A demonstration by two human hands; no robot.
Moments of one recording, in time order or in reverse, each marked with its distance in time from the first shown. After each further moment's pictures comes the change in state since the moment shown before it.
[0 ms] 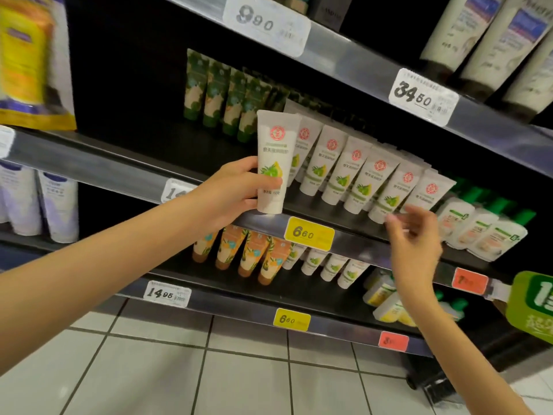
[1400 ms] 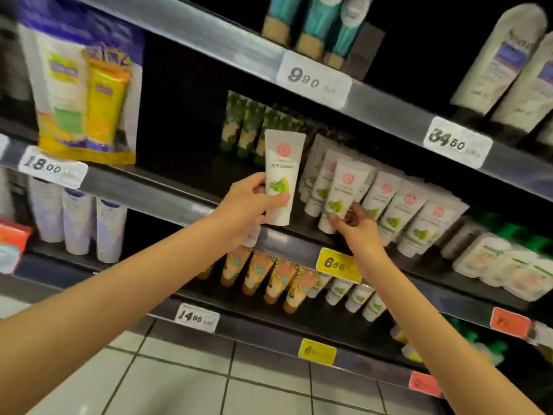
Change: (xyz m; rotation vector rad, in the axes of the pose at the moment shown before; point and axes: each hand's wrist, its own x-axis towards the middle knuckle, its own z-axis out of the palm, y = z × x) left_hand -0.014 0.019 -0.023 0.096 0.232 0.073; right_hand 0.012 -0.045 0.106 0.187 -0.491 0.151
